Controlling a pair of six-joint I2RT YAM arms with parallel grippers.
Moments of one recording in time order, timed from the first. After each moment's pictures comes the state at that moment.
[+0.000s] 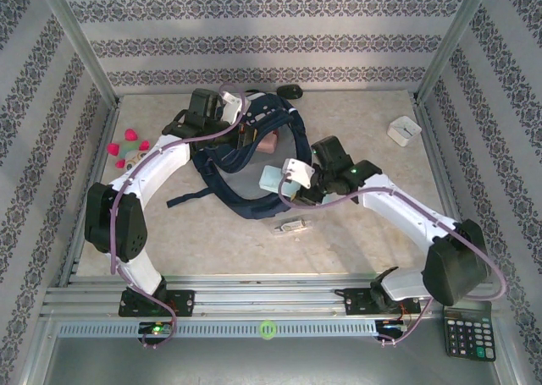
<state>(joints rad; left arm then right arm) -0.32 1.71 1.44 -0.39 0.55 -0.11 0.53 1.39 1.04 -0.62 -0.27 -0.67</state>
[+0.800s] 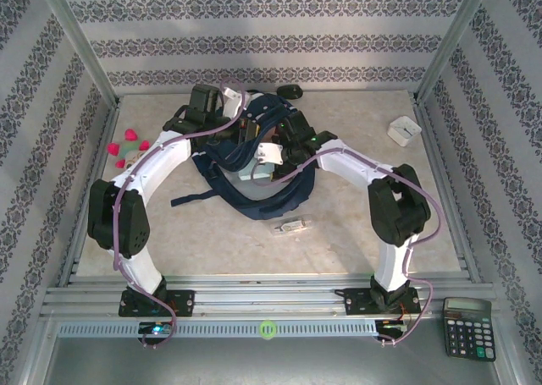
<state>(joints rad) -0.31 1.74 1.50 -0.40 0.61 -0.14 0.54 1.89 1.43 -0.49 -0.25 -1.03</state>
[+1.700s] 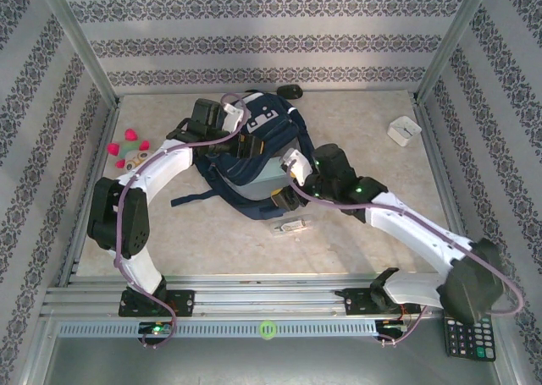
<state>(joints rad) -0.31 1.73 1.34 -0.34 0.58 -0.14 0.66 1.20 0.91 -0.33 -0.33 -0.13</state>
